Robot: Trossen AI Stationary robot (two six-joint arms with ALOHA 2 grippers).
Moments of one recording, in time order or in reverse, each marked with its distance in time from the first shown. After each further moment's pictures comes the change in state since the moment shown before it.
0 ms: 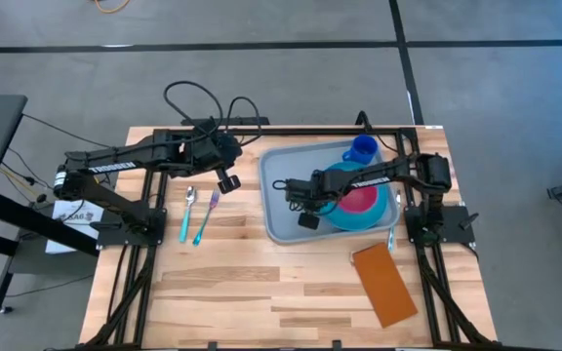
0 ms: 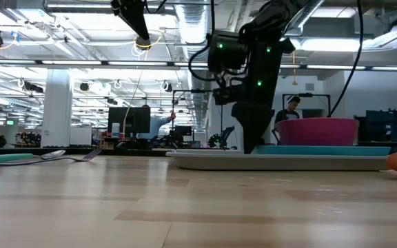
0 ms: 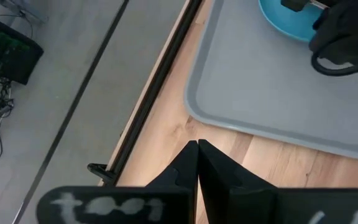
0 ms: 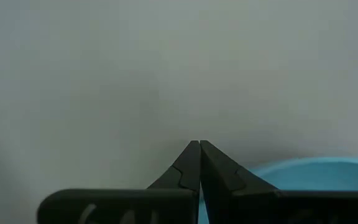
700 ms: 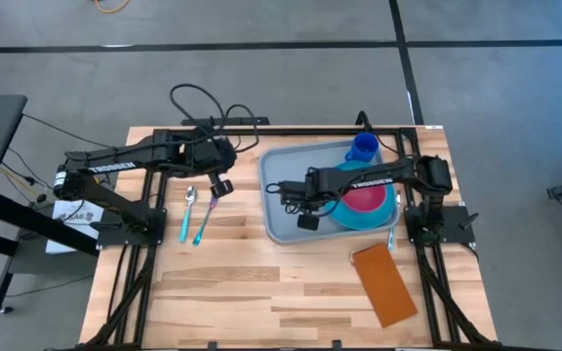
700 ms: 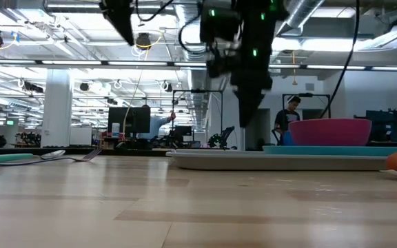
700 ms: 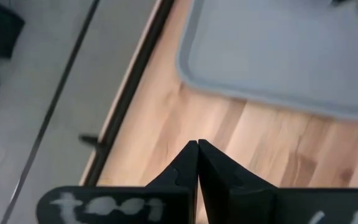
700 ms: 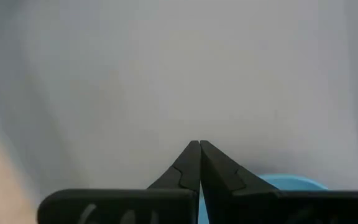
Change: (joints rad) left arm 0.000 0.000 0.000 -0.157 0.045 -0.076; right arm 0.063 0.000 0.207 -0.248 0.049 -0.051
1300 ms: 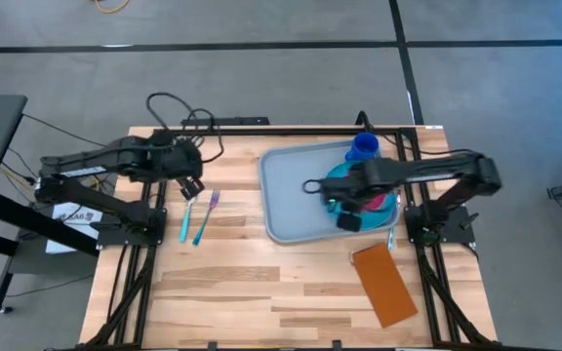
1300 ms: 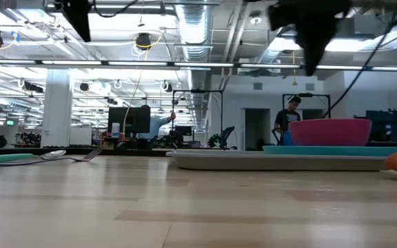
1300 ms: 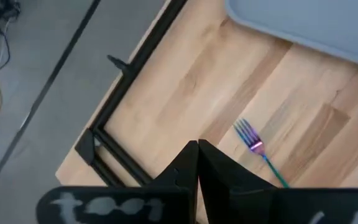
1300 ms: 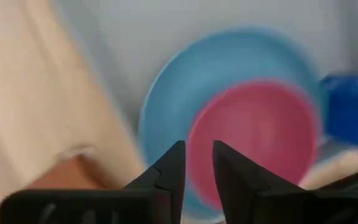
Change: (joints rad) left arm -0.047 -0.203 -0.100 -0.282 -0.083 -0.320; right arm 0.088 -0.381 -0.064 -0.417 -0.060 0.213
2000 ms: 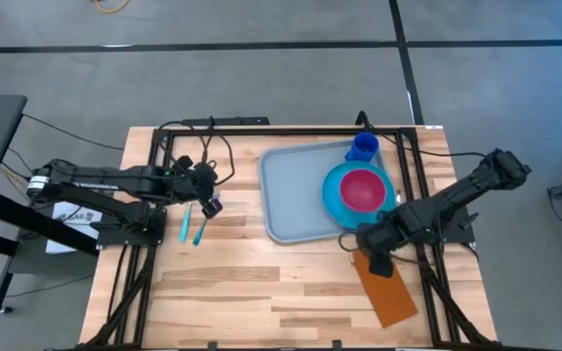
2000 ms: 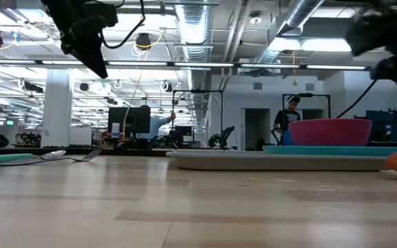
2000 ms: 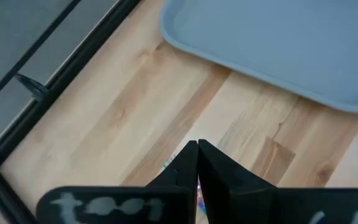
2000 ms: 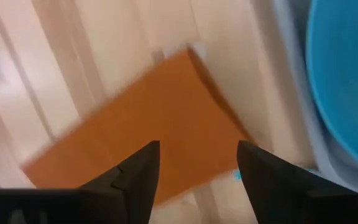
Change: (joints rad) left arm -0.081 -0.108 -0.479 0.606 0.046 -0.021; right arm 0.396 -0.264 -0.541 0.337 -0.257 0.399
